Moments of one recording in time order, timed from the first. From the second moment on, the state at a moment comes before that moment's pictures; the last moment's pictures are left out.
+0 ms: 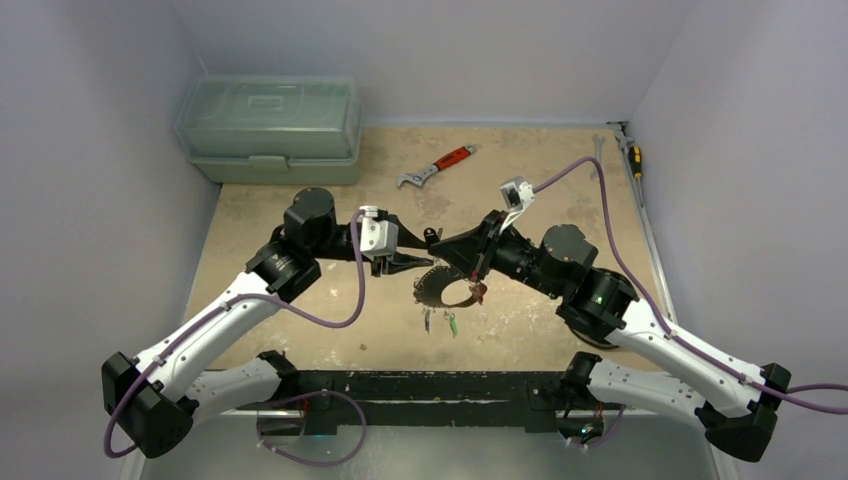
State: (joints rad) left arm -0.66 1.04 0.93 -0.03 0.91 0.34; right arm 0.93 0.86 0.90 -0.03 -0.08 0.60
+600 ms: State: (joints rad) left arm -0.63 1.09 0.93 0.12 1.06 0.17; right arm 0.93 0.86 0.90 0.00 -0.12 0.58
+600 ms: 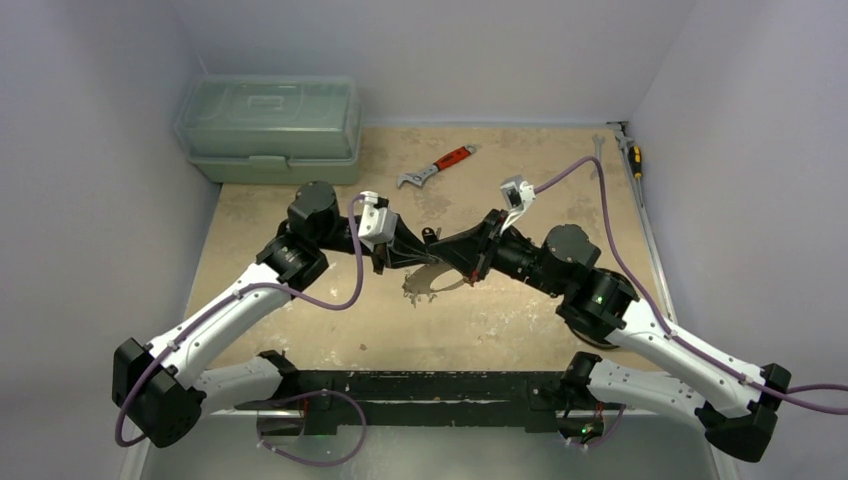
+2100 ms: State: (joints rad) left arm -0.60 1.12 0.84 0.44 1.02 -0.18; right arm 0.93 0.68 0.69 0.09 -0.01 0.44
